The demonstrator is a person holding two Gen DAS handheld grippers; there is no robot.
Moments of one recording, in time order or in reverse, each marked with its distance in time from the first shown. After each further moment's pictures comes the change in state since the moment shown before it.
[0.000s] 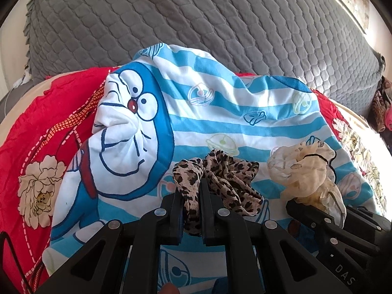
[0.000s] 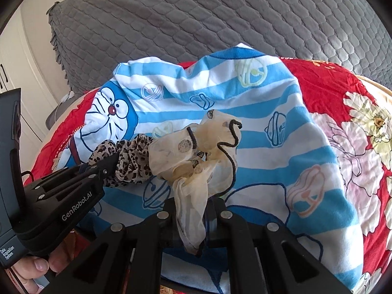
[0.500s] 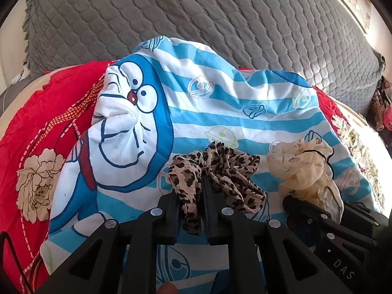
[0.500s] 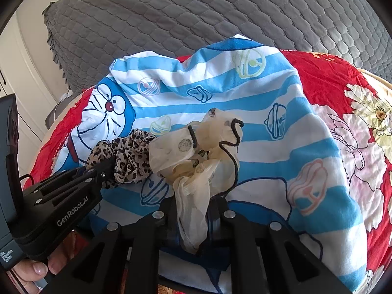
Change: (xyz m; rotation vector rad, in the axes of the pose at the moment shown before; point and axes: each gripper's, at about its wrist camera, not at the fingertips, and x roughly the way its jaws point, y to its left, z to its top) left arm 0.000 0.001 -0.003 -0.005 0.028 -0.010; right arm 0.004 -0.002 -0.001 0.008 0.026 0.001
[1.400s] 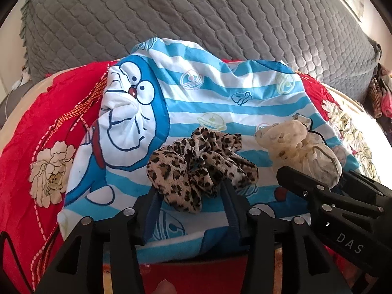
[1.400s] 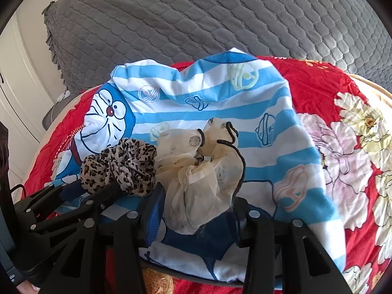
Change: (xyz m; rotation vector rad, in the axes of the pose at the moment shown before) left arm -0.028 -0.007 -0.010 0.047 0.042 0.009; right arm -0.022 0.007 0.005 -0.013 -0.011 -0.041
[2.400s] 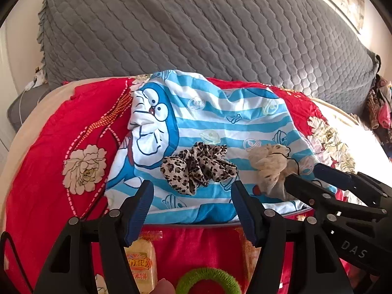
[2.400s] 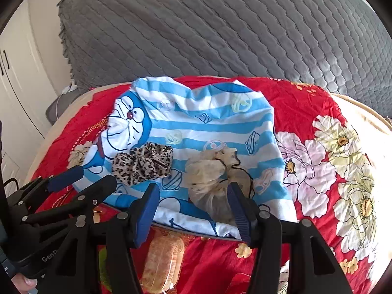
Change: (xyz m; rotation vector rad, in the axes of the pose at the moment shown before) left arm -0.076 0.000 -0.004 -0.031 -0.065 0.021; right arm -0.070 0.022 0.006 -0.072 -0.010 -0.038
